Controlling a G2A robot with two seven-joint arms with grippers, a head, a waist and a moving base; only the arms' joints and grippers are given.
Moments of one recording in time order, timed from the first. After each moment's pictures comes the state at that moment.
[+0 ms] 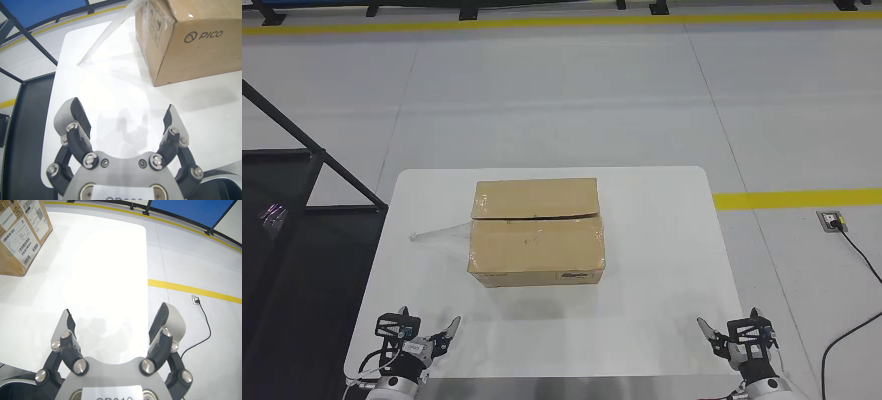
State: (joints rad) left arm 1.73 -1.15 -1.60 -1.80 1.33 0.00 0.00; right arm -1.73 -1.15 1.60 -1.80 -1.33 0.00 0.00
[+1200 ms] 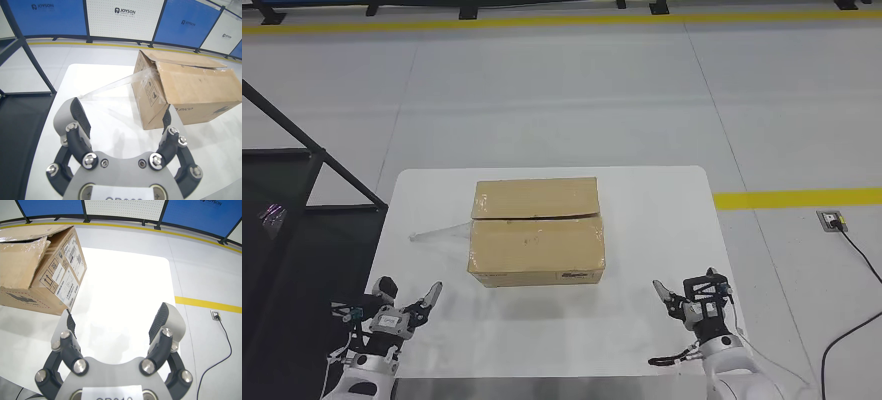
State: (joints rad) left arm 1.65 -1.15 -1.71 -1.80 1.06 -0.17 0.12; right arm -1.51 -1.19 1.38 -1.93 -1.33 0.13 0.21
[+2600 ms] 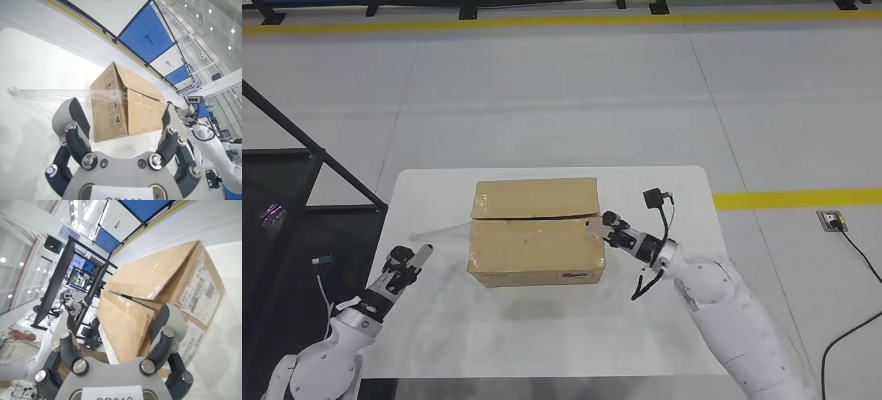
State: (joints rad) left arm 1.39 -1.13 -1.79 -1.68 0.32 -0.38 -0.41; right arm -0.71 -1.29 1.11 -1.11 -0.07 -0.59 0.58
